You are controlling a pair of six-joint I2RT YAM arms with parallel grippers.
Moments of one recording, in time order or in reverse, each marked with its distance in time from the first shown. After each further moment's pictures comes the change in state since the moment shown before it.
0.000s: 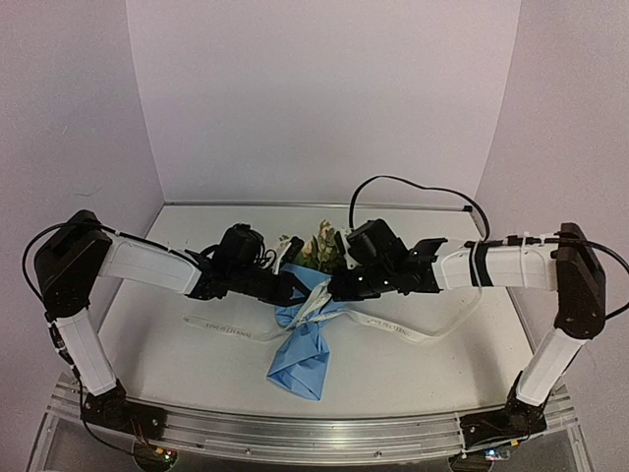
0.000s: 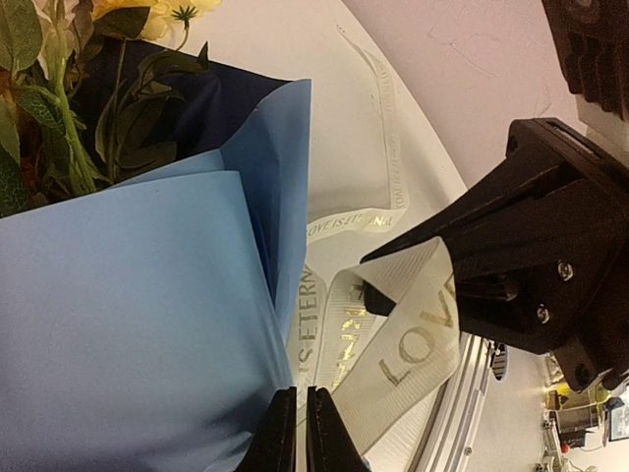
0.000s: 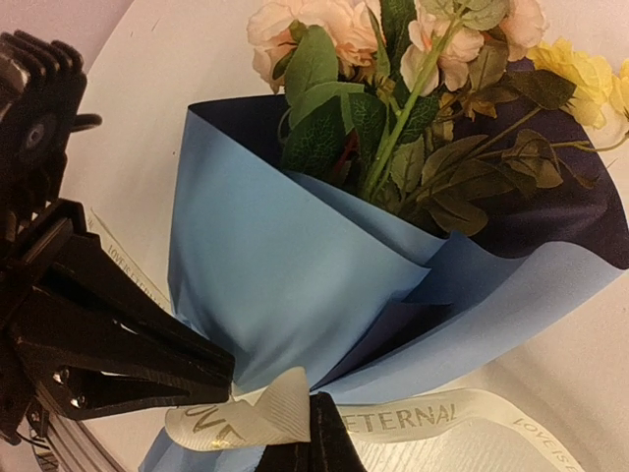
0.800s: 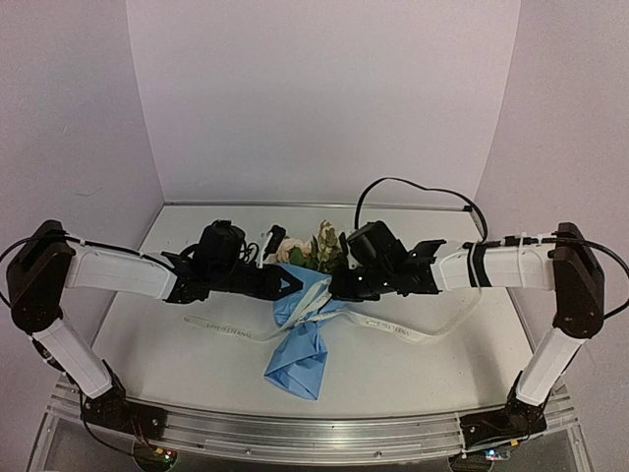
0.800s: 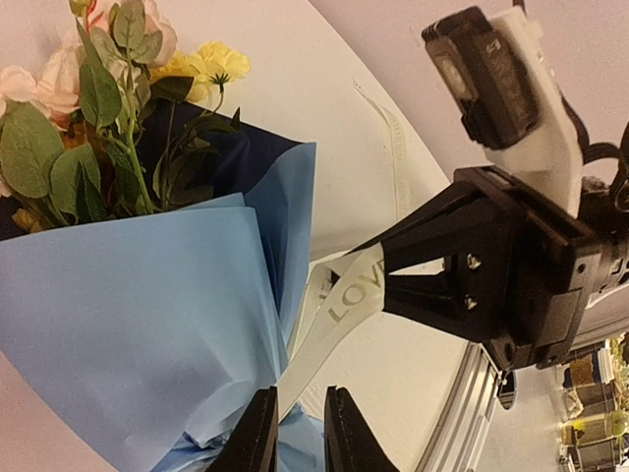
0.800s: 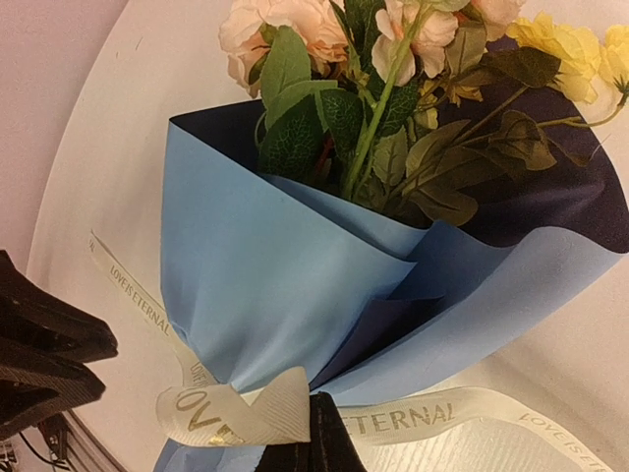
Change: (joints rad) left arm -0.005 -0.190 -0.107 0.010 -0.152 -0.021; right arm -0.006 0.008 -0.010 0.018 0.012 0.088
